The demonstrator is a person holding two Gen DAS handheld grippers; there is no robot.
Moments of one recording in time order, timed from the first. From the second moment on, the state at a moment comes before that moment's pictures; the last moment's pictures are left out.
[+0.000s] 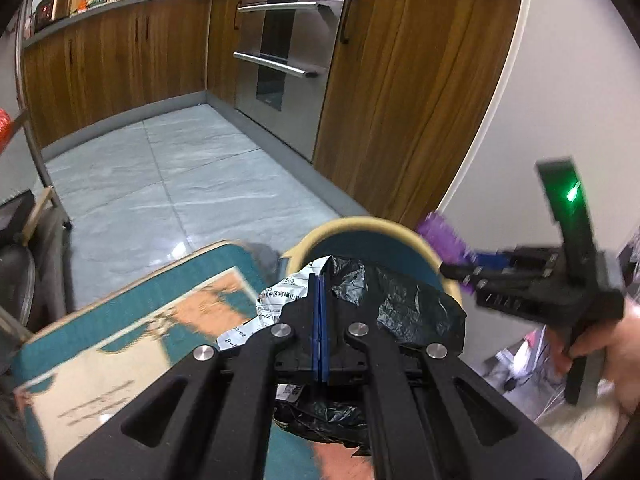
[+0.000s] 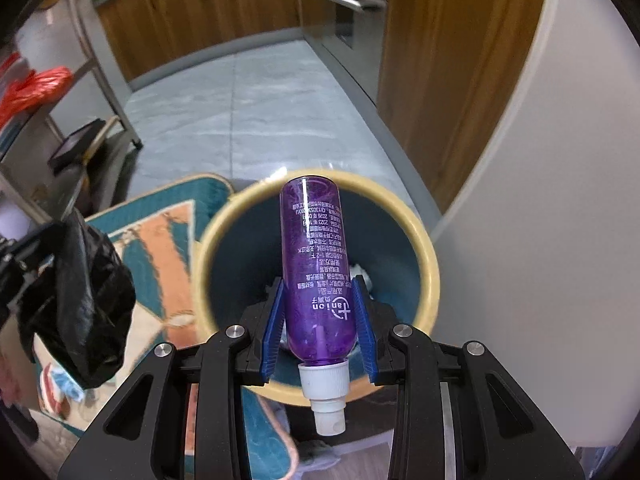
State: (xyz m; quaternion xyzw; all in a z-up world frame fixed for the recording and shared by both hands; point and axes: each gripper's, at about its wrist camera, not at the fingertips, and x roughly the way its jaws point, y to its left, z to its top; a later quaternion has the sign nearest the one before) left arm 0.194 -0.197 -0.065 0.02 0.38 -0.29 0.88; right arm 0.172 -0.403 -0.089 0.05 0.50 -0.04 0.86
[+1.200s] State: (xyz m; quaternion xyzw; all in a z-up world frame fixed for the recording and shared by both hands) left arm 0.212 -0.220 -0.099 -0.03 0.40 -0.29 0.87; right arm 0.182 -0.402 -0.099 0.03 0.51 -0.07 0.86
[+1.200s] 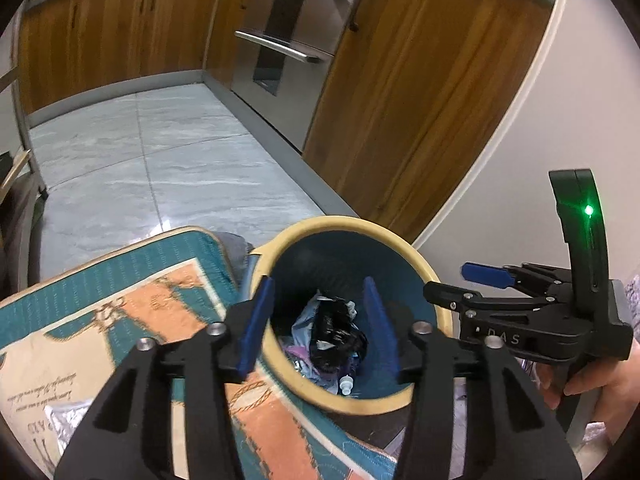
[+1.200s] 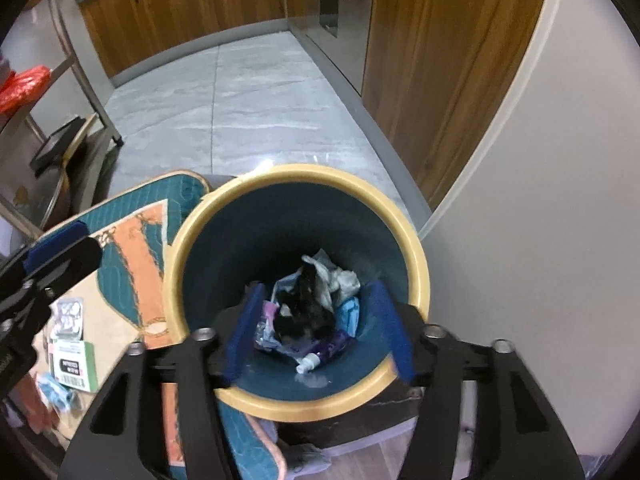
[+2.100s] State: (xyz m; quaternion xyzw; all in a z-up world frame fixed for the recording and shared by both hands) left arm 0.150 -0.051 -0.038 0.00 0.35 -0.11 0.93; right arm 0.148 -0.305 -0.040 -0.01 0.46 -0.03 0.89
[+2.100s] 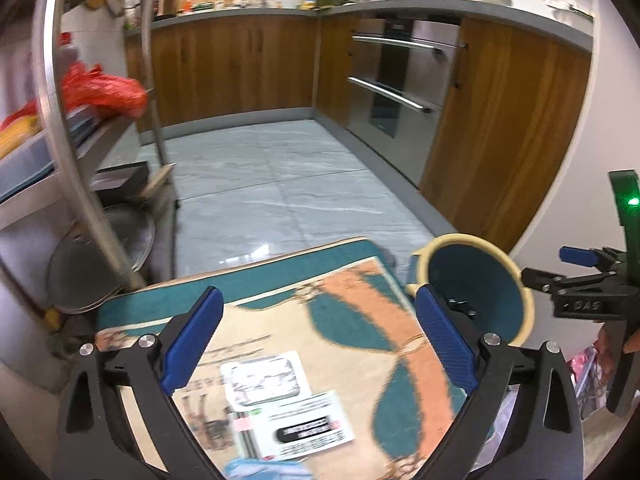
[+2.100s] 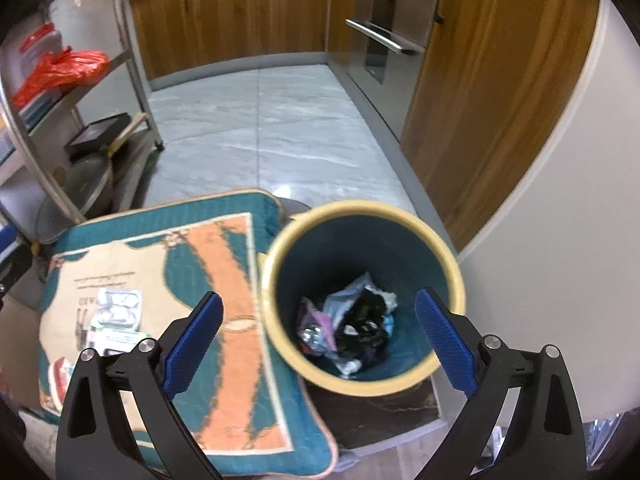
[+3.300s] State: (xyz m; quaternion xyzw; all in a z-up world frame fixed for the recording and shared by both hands) left arm 0.083 0.088 -0.150 0.09 0.52 -0.06 0.85; right arm 0.177 -0.085 -0.059 -0.06 0.47 0.18 0.86
